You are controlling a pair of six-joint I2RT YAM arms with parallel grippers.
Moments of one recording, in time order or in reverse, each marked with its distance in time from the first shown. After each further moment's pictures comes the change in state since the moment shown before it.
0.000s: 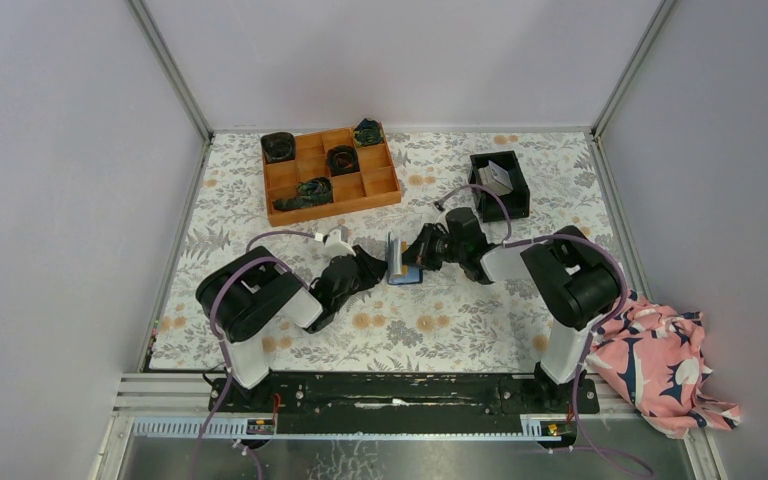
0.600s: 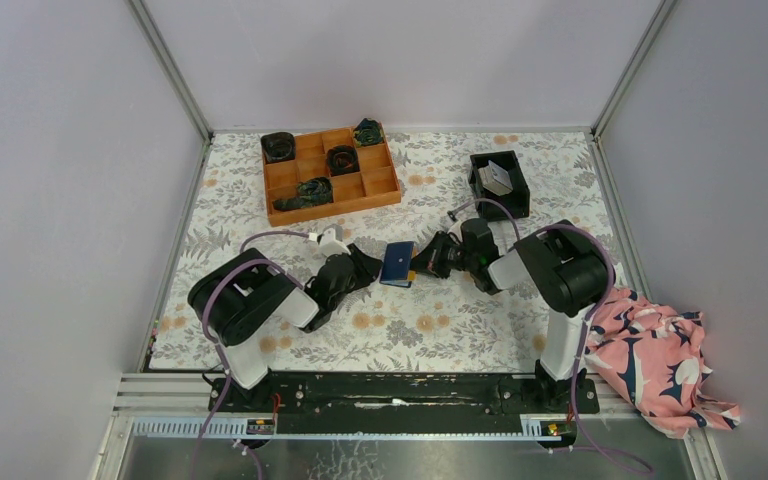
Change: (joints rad) left arm 0.025 -0.042 -0.015 -0.045 -0.023 0.002; right arm -0.077 0.085 -0.106 0.226 -0.101 0.098
